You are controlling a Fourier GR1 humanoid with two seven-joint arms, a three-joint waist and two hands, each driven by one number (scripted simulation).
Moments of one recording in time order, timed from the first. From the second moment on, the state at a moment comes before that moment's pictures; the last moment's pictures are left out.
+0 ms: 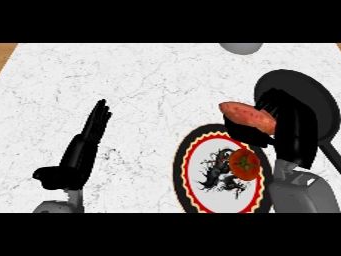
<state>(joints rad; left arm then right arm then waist) -0.04 0.08 -0.15 -1.57 0.03 0.05 -0.10 -0.25 -0.06 0.12 -1.74 1.04 -0.21 0.56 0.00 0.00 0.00</state>
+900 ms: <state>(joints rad) -0.05 0.05 -0.16 -1.54 0.01 0.05 -0.12 -0.56 -0.33 -0.31 -0.93 0.78 -0.66 -0.01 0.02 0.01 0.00</state>
